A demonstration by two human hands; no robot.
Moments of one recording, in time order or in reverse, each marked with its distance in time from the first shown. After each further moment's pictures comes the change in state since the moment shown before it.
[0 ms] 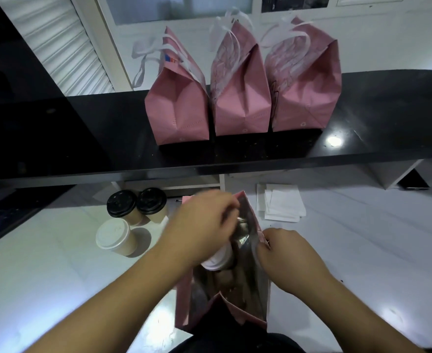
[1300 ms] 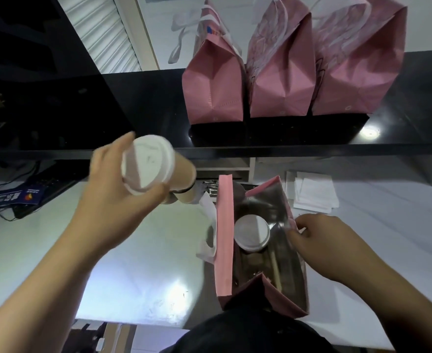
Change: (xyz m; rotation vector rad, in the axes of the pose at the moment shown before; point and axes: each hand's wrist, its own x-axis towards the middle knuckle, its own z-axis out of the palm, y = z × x) left_hand -0.093 -0.091 -0.105 -0.229 0.306 -0.537; right_hand 0.005 0.002 -0.003 -0.050 -0.017 -0.061
